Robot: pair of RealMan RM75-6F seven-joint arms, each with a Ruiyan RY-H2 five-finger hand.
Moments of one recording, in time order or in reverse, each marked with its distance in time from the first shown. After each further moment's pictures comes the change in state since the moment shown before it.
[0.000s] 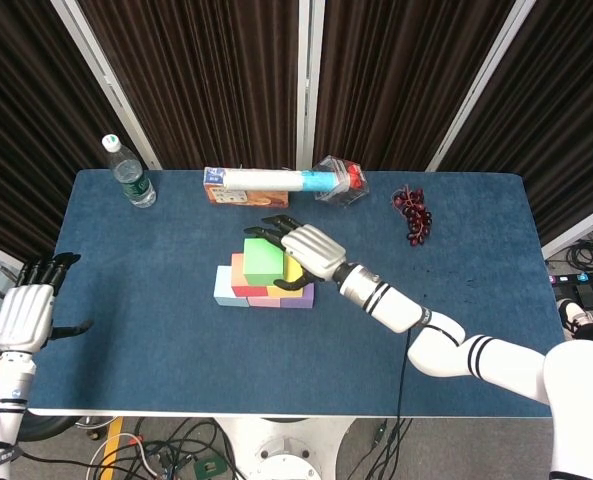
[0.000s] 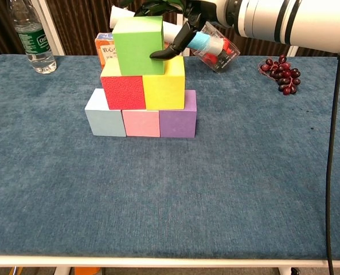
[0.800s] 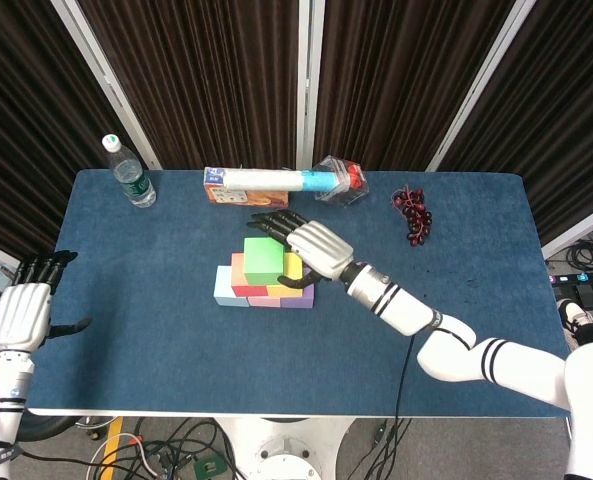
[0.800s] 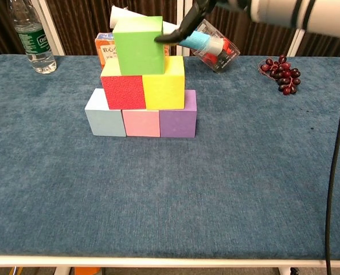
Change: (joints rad) left arm 0.003 -0.006 -0.007 0.012 -0.003 0.015 0.004; right arm -0.035 0.088 0.012 -0.113 0.012 0.068 -0.056
